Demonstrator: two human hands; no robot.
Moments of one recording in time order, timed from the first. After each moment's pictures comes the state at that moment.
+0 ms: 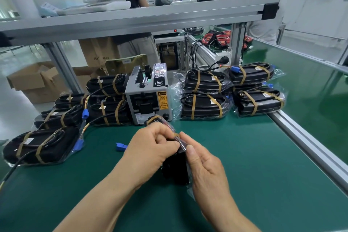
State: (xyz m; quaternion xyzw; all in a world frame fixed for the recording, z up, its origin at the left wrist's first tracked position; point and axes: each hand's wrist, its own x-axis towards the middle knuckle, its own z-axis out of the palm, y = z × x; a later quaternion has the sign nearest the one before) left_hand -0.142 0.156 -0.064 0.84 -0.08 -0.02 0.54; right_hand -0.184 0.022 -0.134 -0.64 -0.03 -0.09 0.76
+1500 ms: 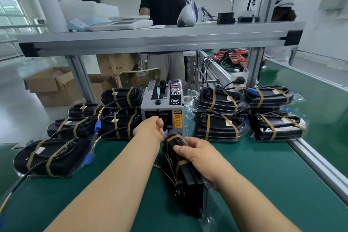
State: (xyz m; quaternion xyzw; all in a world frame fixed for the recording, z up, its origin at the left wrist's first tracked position) left_hand 0.025 0.168 -0.078 0.48 0.31 -0.05 0.82; right_hand -0.088 0.030 -0.090 -0.73 0.00 0.10 0.67
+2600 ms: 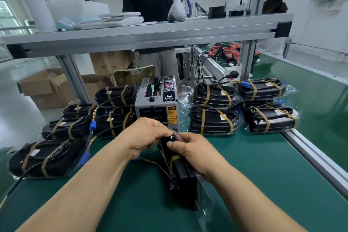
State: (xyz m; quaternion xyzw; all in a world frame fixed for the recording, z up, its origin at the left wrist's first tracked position) left_hand -0.052 0.180 -0.043 0.82 -0.01 -0.14 0.56; right_hand -0.084 0.027 -0.095 -0.75 -0.02 0.09 0.65
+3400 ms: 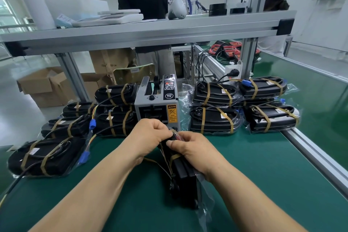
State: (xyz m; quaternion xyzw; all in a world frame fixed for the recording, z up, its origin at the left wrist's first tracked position) left_hand -0.052 0.176 -0.064 0.84 -0.03 -0.01 0.54; right_hand -0.088 0.028 -0.090 -0.77 -0.02 0.08 0.64
